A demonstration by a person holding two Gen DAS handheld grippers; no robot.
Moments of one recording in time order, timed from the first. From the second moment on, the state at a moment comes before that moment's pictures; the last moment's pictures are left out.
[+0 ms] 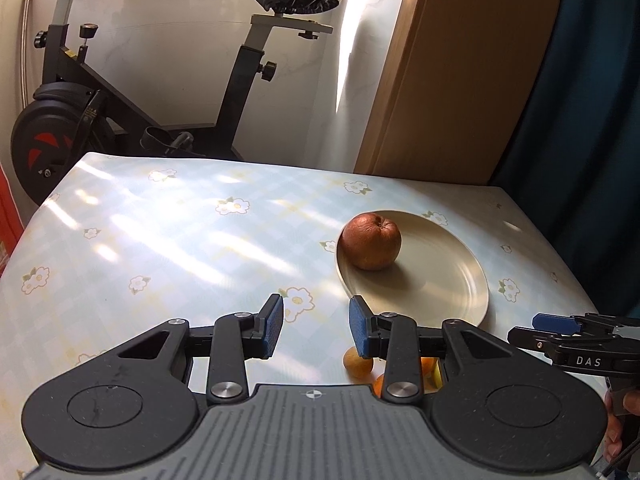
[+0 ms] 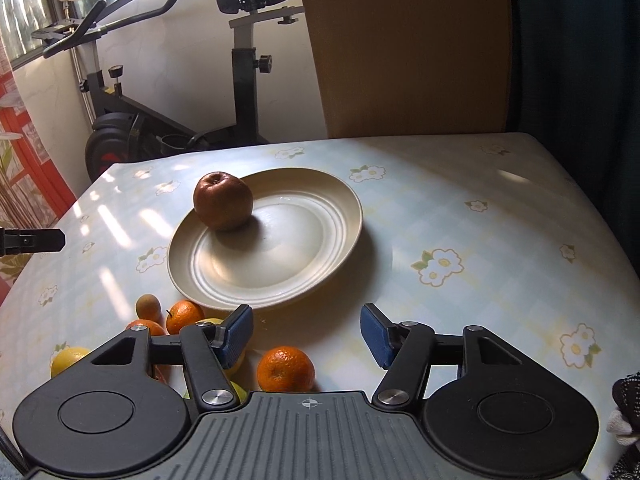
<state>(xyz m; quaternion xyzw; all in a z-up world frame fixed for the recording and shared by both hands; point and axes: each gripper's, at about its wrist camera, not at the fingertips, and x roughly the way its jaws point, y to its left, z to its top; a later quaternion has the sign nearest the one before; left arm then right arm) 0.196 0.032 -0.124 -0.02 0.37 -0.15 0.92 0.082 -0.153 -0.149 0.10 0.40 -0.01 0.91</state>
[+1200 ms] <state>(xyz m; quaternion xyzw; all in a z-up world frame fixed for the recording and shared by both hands) 0.225 0.020 -0.163 -0.02 0.44 -0.20 0.88 0.085 -0.147 -0.174 0.09 0.44 0.02 0.89</state>
